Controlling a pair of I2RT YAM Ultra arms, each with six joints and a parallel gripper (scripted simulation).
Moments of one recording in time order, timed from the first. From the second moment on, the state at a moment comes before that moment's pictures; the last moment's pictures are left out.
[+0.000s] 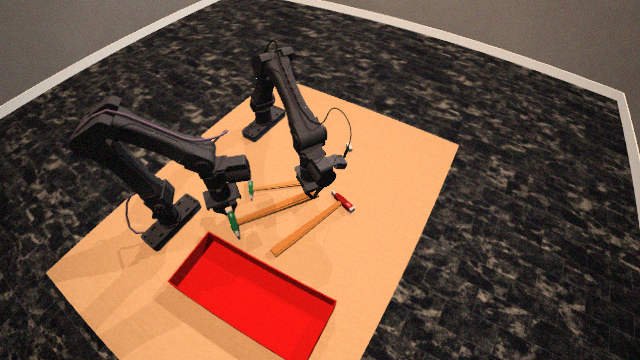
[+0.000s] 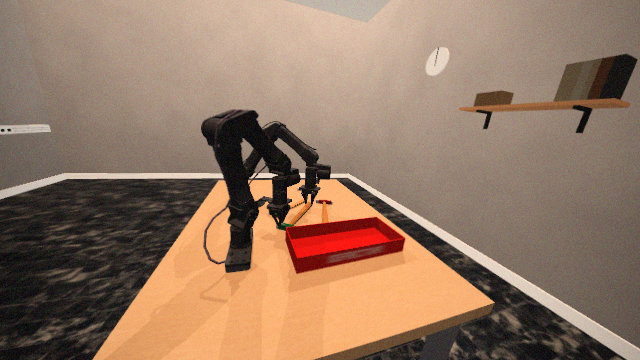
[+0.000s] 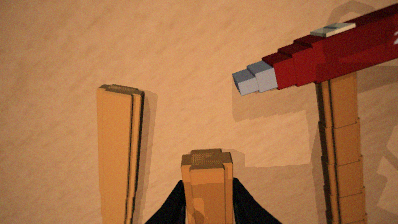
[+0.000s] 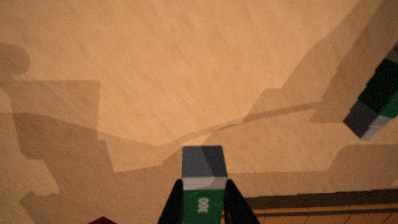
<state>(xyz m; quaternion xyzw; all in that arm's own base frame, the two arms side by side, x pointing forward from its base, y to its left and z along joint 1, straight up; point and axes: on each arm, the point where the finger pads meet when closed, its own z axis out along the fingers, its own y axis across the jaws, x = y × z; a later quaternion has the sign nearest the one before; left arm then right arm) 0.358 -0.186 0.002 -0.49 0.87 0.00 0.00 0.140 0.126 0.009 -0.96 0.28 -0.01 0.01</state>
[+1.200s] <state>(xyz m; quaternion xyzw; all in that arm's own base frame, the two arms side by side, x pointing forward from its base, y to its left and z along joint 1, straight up) 0.358 -0.186 0.002 -0.49 0.87 0.00 0.00 0.140 0.125 0.009 -0.96 0.28 -0.01 0.01</state>
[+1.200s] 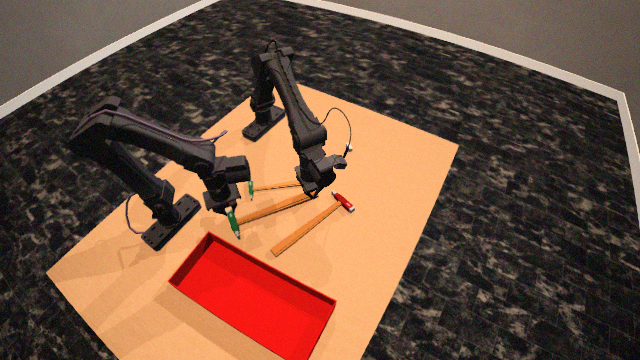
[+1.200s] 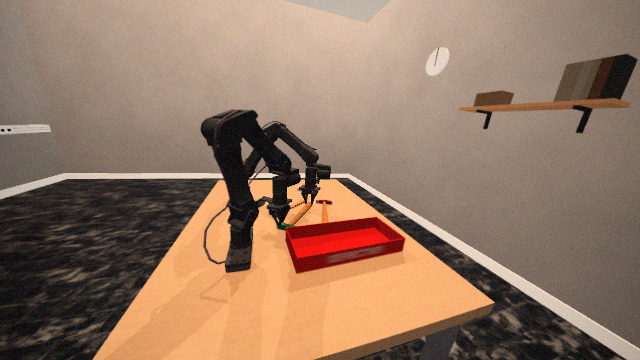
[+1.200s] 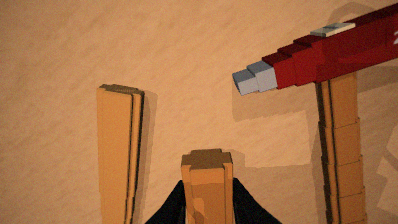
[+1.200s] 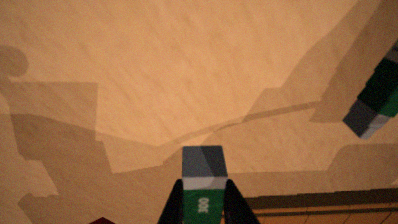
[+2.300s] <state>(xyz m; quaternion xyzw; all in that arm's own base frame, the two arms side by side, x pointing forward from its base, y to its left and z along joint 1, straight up) 0.356 -0.190 0.002 -0.50 0.87 -0.01 -0.01 0.139 0.119 0.009 -0.96 0.27 -0.03 0.04</state>
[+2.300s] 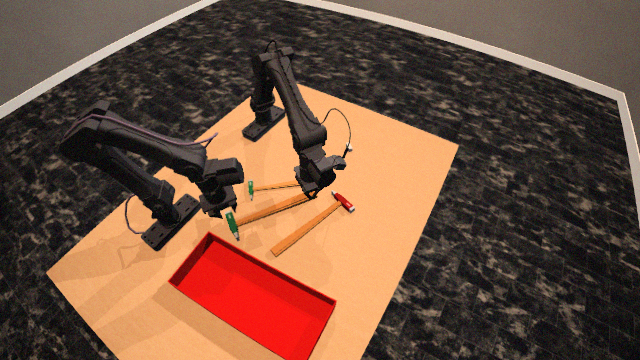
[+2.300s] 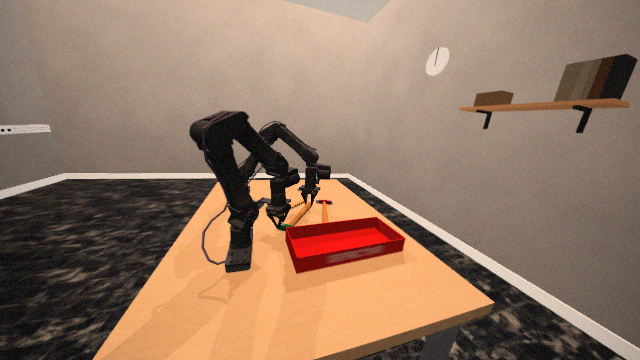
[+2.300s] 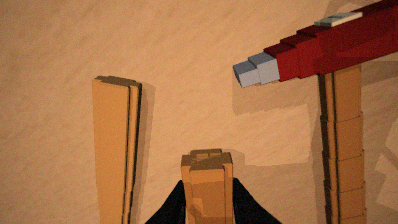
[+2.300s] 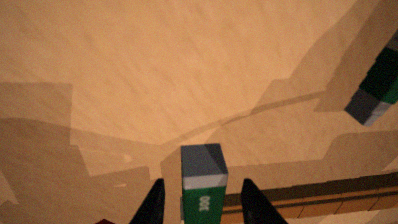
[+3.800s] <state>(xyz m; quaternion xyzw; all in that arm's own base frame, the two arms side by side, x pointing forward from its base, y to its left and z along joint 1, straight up) 0.356 -0.190 0.002 -0.50 0.87 -0.01 -0.01 0.145 0.106 0.067 -0.88 0.47 0.02 0.10</state>
